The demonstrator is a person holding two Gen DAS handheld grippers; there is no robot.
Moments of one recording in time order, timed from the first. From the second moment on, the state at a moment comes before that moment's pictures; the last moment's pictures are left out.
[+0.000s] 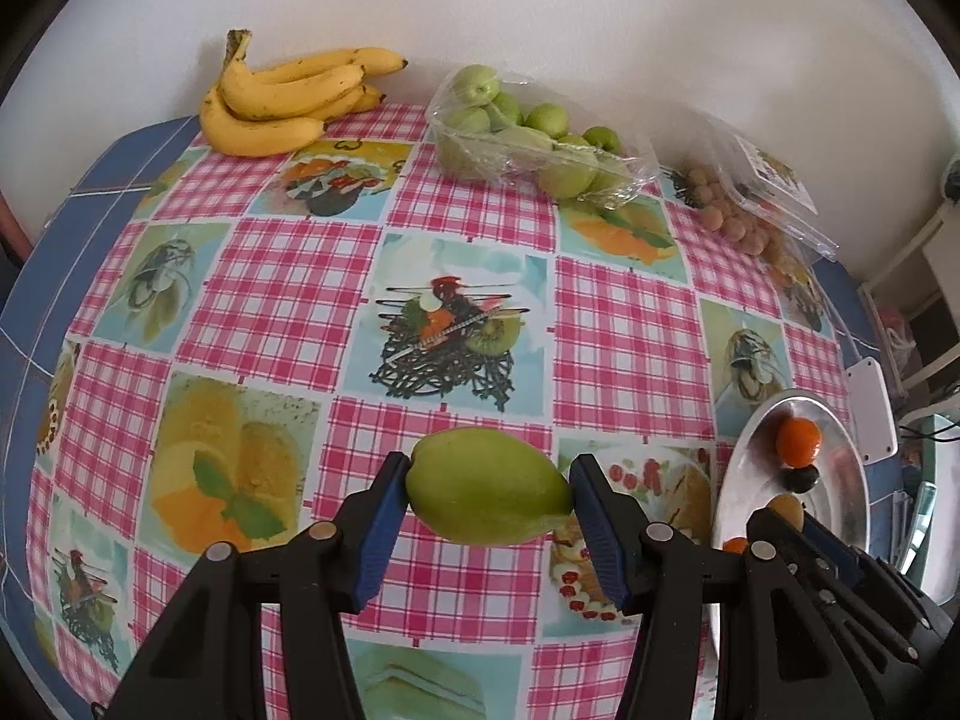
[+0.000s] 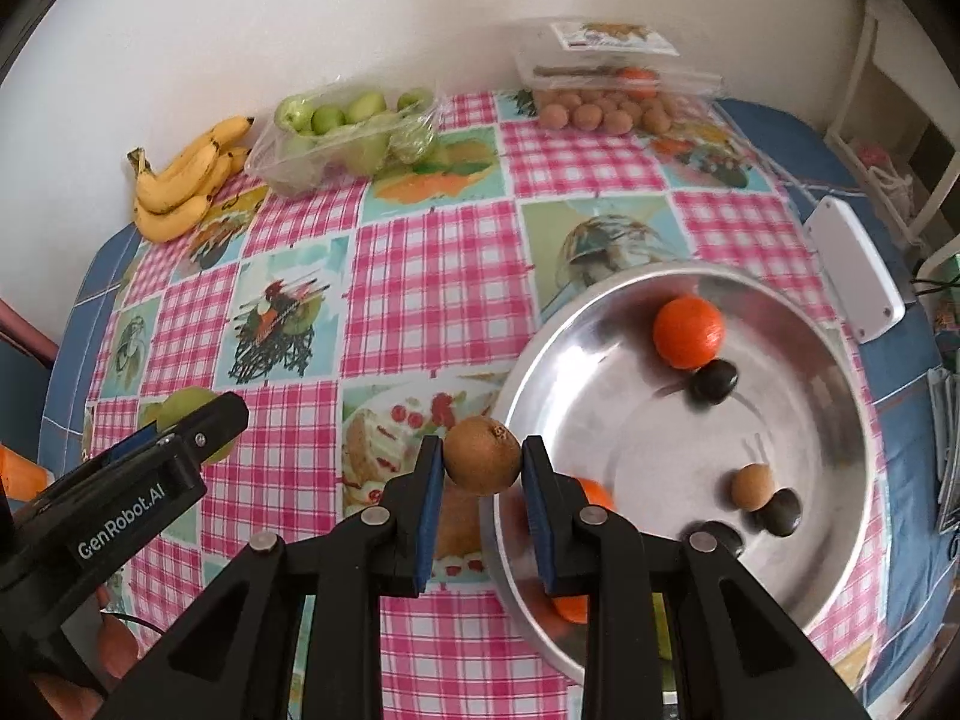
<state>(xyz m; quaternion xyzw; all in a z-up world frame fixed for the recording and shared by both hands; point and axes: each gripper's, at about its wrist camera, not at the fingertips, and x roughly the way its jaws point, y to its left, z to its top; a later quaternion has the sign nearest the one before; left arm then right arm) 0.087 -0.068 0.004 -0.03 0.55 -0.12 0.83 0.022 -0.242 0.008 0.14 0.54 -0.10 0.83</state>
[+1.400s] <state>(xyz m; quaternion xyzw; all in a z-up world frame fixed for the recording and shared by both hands) 0.055 -0.208 -0.015 0.04 0.55 -0.24 0.80 -0.016 -0.361 -0.013 0.21 0.55 -0.18 0.79</state>
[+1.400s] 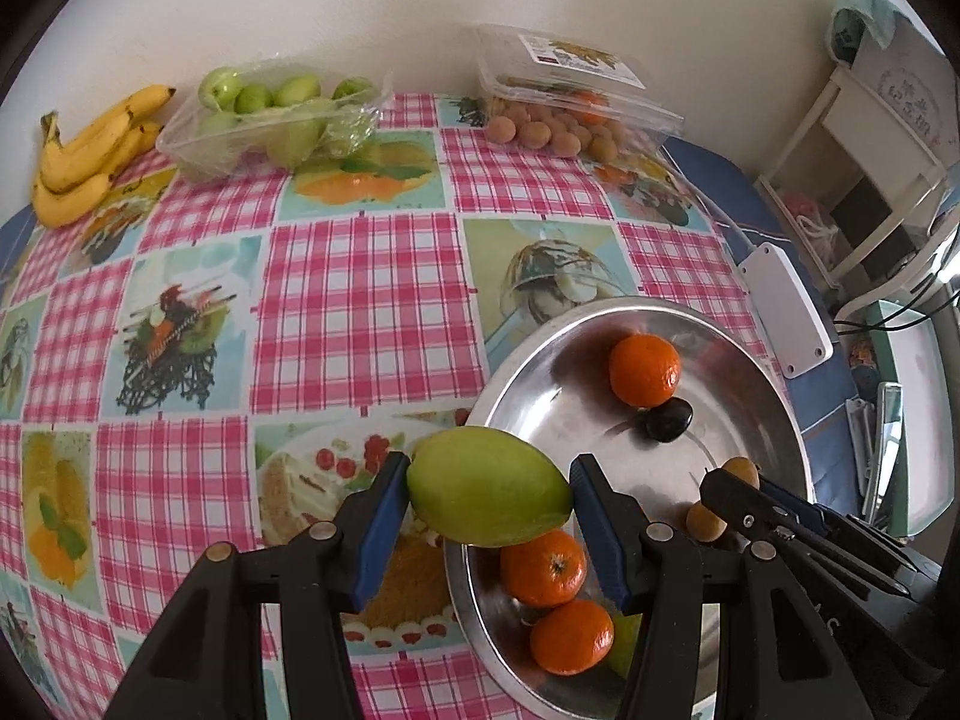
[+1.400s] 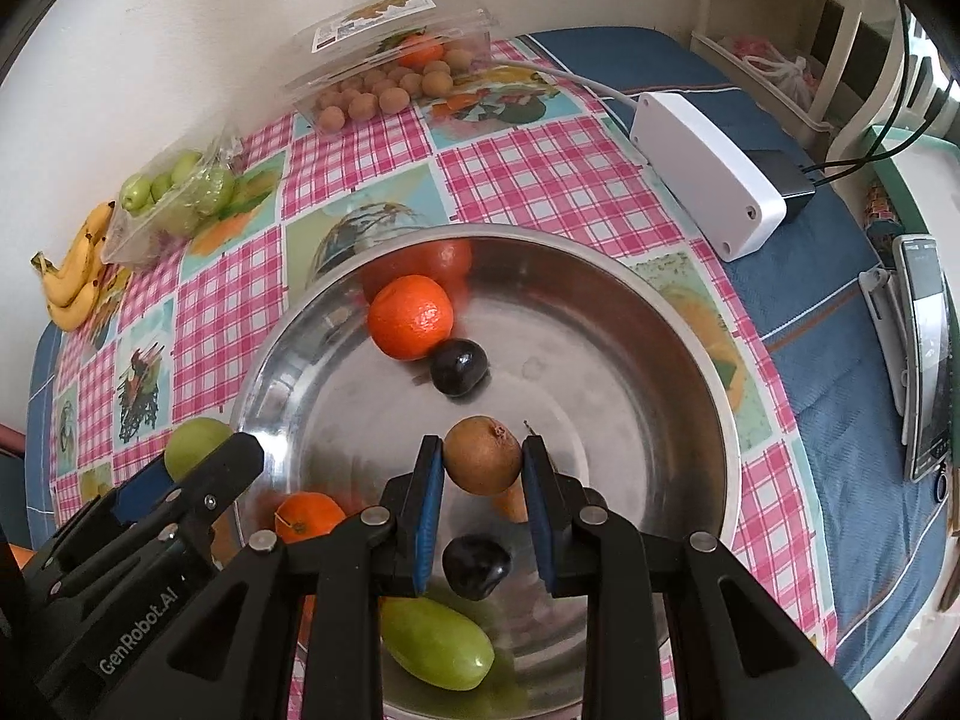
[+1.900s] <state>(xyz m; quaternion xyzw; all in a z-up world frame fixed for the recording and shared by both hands) 0.054 -0.226 -0.020 0.05 0.55 -0.26 0.79 -0.012 -0.372 -0.030 0.22 0.56 -0.19 0.78</state>
